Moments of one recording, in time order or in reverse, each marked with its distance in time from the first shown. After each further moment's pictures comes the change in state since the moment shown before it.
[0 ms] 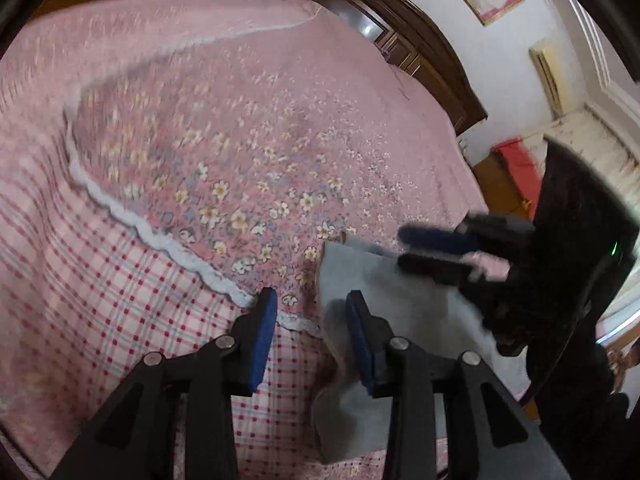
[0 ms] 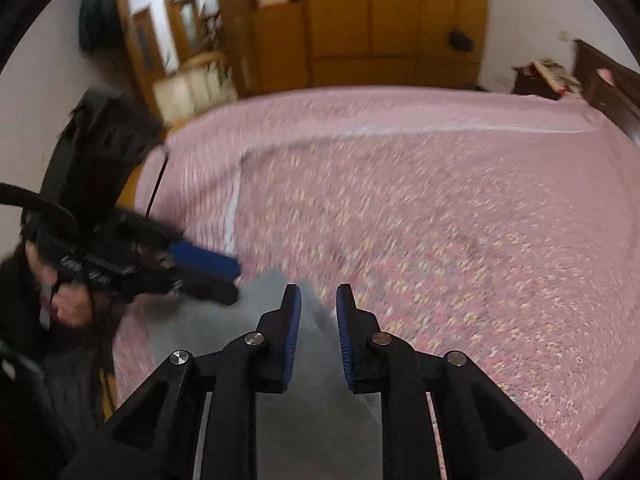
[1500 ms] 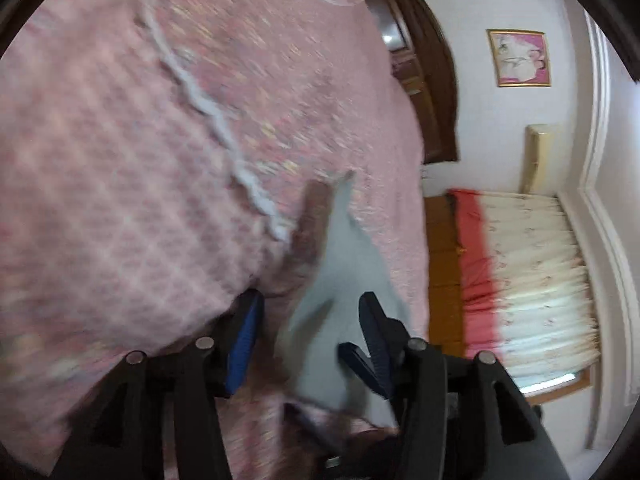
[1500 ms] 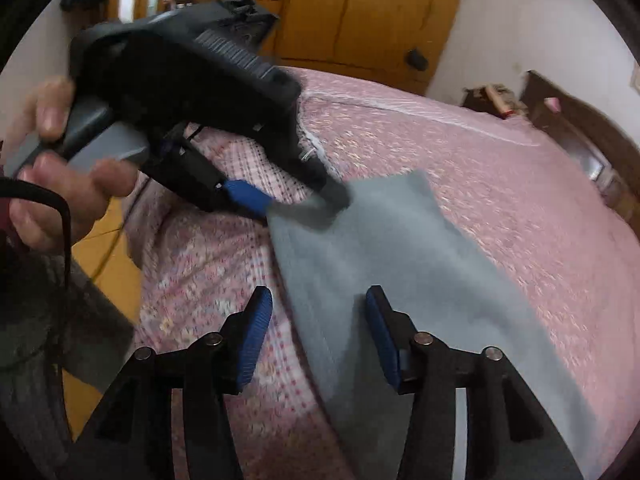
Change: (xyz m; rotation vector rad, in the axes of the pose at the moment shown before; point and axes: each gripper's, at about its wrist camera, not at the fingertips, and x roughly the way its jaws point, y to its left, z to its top) left arm 0.019 0.043 -0.022 -0.329 0.107 -0.299; right arm 0.028 0.146 -0.071 -0.009 -0.121 -0.436
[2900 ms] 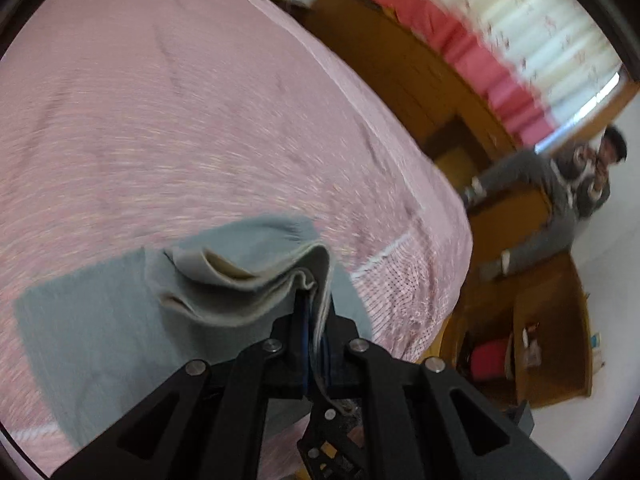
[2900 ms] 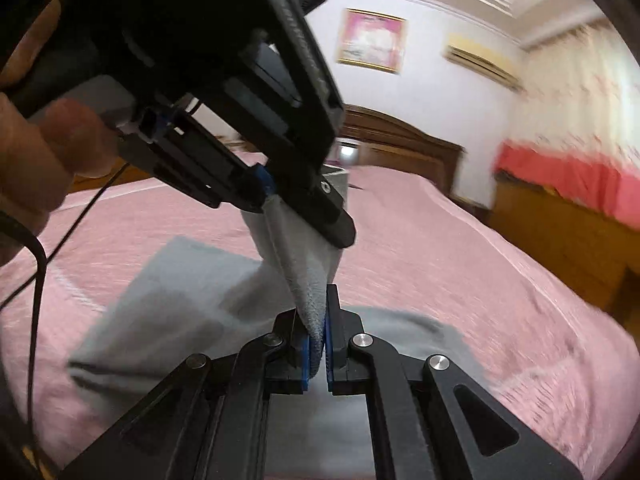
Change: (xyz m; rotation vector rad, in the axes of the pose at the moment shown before) left arm 0.350 -0.424 -0.274 0.870 0.501 0.231; right arm -0.241 -0.218 -0.262 0.654 -0.188 -0.759
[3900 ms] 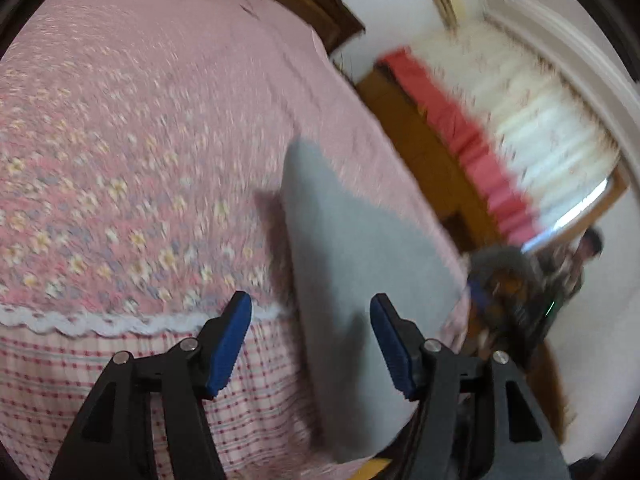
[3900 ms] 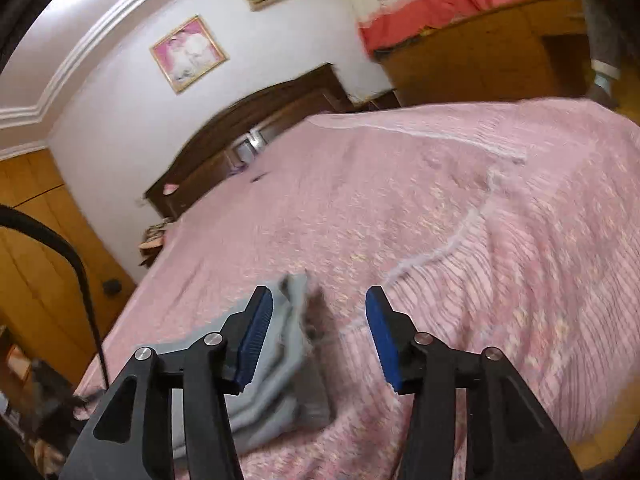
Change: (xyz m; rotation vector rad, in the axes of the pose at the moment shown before) left arm -0.062 0.219 -0.187 -0.257 -0.309 -0.117; right arm -0.026 -0.191 -0.024 0.661 0.144 0.120
